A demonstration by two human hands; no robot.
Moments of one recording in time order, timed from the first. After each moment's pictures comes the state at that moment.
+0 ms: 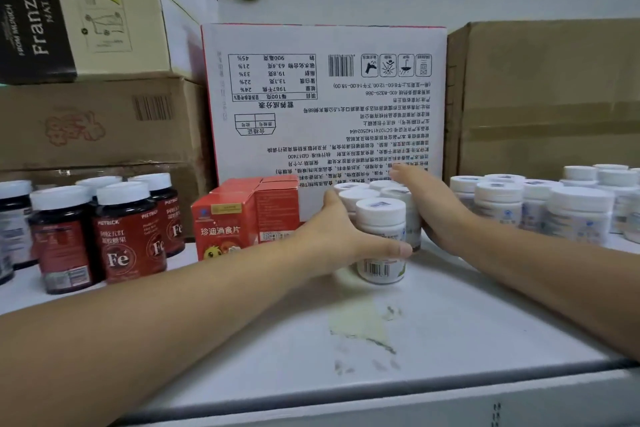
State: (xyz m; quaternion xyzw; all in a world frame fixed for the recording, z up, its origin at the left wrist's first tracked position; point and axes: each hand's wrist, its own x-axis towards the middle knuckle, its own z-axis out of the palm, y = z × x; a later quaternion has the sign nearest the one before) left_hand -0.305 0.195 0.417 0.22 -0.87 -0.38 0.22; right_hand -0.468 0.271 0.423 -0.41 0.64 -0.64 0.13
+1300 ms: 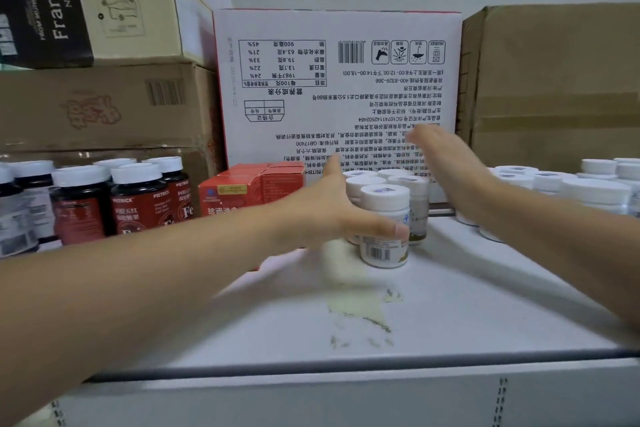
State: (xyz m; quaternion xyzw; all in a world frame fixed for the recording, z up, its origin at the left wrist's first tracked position) left_hand -0.290 0.200 0.439 0.18 -0.89 -0.37 0.20; right_hand -0.450 0.294 0.460 -0.46 0.67 -0.59 0.01
